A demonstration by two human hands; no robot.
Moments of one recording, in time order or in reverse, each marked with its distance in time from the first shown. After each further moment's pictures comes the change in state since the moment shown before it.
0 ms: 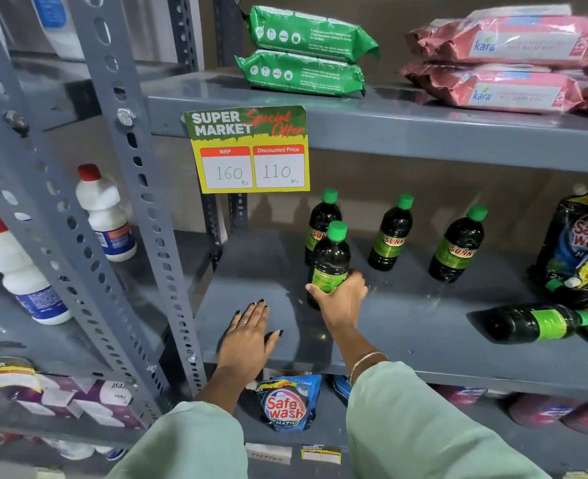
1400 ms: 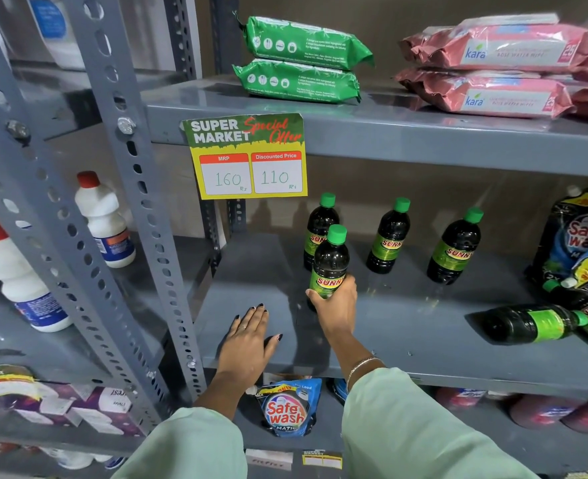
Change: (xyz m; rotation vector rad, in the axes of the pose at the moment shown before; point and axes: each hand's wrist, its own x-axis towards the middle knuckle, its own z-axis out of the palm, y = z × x) left_hand 0.000 -0.002 0.001 -0.001 -0.007 0.016; right_hand -0.002 0.002 0.003 0.108 -0.052 0.024
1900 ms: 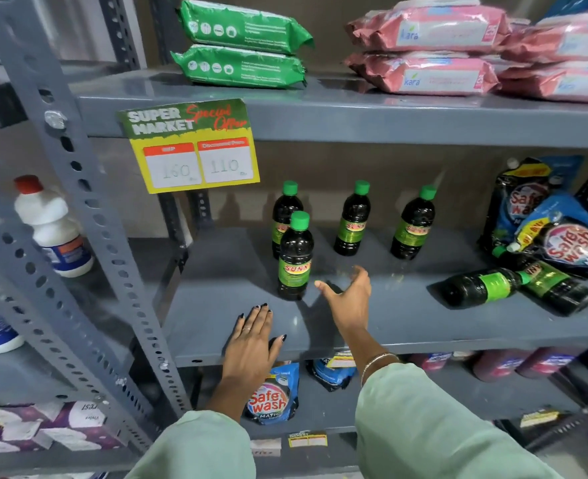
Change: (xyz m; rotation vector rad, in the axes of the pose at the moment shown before) left_hand -0.011 0.046 0.013 -0.014 -0.007 0.074; right_hand 0.000 0.032 -0.064 0.017 0.111 0.039
